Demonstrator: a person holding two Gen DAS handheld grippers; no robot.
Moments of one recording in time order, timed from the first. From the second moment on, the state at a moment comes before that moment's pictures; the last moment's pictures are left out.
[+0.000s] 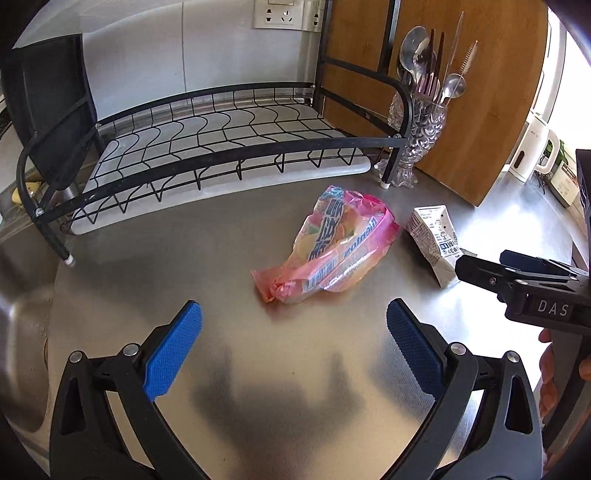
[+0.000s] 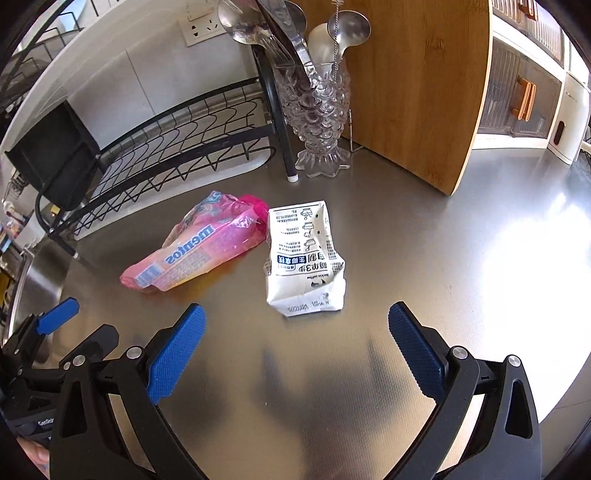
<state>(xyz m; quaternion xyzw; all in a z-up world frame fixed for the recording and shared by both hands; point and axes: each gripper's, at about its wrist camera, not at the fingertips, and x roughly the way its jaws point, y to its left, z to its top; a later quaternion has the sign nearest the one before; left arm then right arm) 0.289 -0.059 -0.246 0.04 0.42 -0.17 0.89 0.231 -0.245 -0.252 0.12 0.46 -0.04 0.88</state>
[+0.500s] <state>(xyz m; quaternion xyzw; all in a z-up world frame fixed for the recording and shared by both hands) 0.343 -0.079 -0.277 0.06 0.45 -0.20 0.87 0.277 -0.257 -0.281 0.12 0.50 -0.04 0.86</state>
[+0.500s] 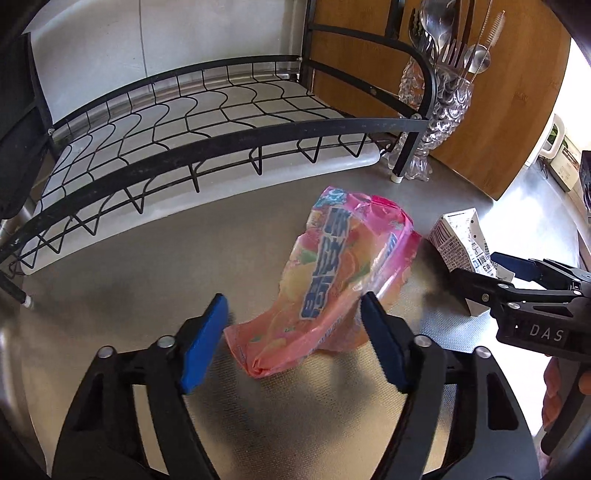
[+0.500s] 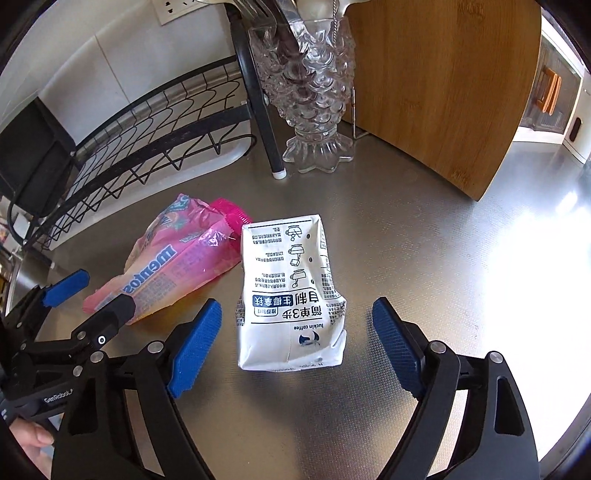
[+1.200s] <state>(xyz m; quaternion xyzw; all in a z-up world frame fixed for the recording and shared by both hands) 0.261 -0.069 -0.224 0.07 0.42 -0.19 0.89 0.244 -0.232 -0.251 0.09 0.47 -0.03 0.88</state>
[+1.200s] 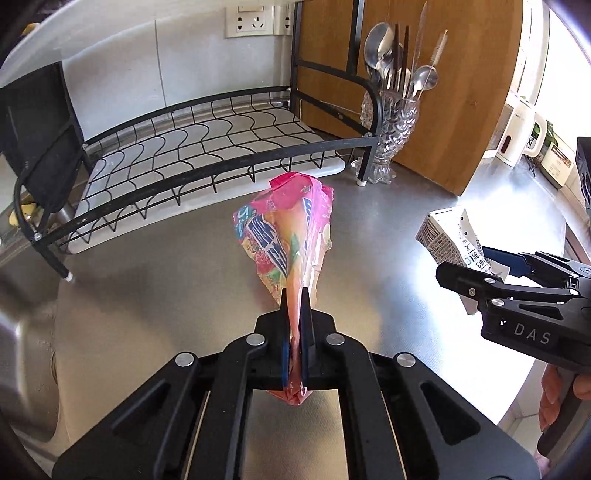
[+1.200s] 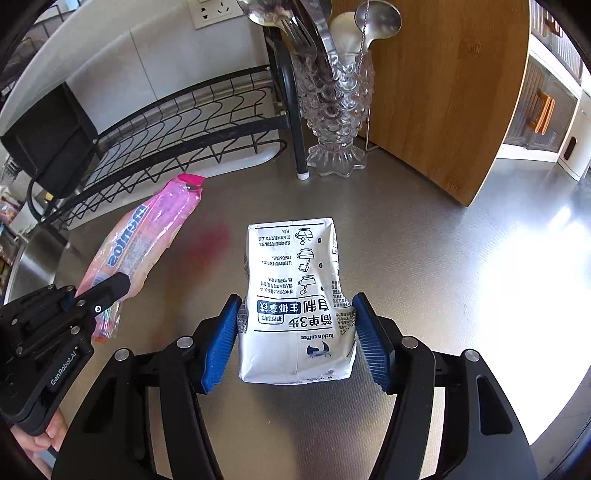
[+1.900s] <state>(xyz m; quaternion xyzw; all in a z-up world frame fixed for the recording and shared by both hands) 0.008 0.007 -0.212 0.03 0.39 -0.14 0.91 0.035 -0.149 -0.207 0.06 0.44 0.04 0.90</state>
